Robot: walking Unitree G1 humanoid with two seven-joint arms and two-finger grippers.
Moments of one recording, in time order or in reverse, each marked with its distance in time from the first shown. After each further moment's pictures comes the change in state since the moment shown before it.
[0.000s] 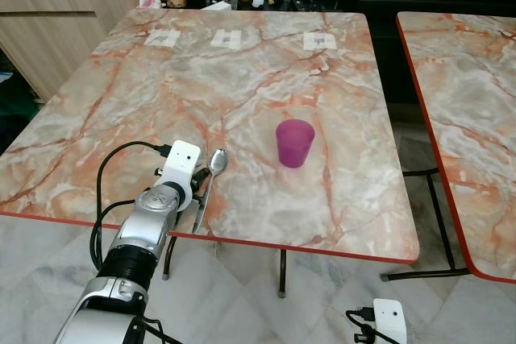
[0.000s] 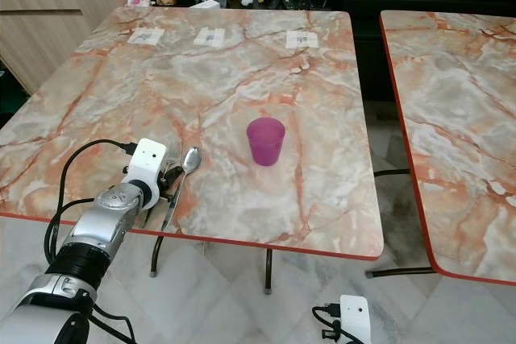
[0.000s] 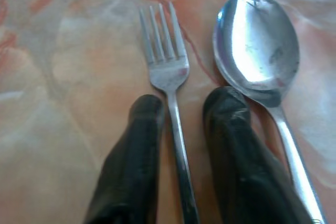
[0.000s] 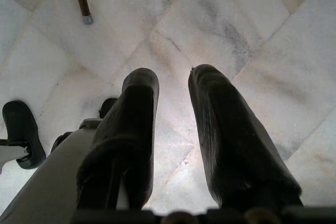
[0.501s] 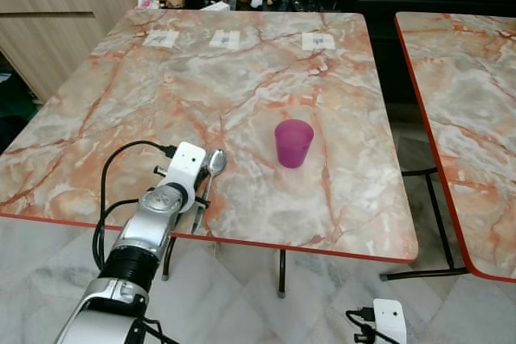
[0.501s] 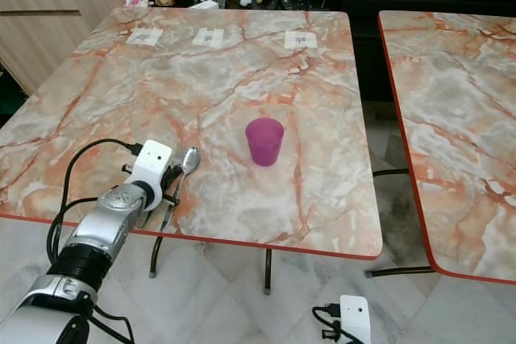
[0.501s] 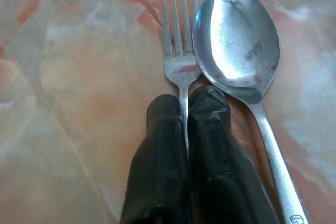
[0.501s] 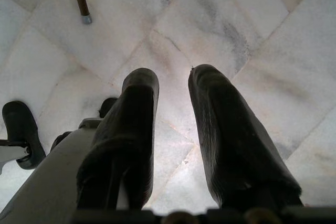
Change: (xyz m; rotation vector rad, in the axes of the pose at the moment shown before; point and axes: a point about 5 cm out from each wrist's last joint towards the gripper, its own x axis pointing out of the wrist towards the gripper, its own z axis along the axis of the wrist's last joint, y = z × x) left arm 0.000 -0.004 -0.001 0.059 0.016 -0.010; right arm 0.000 0.000 0.000 -0.001 0.002 0.000
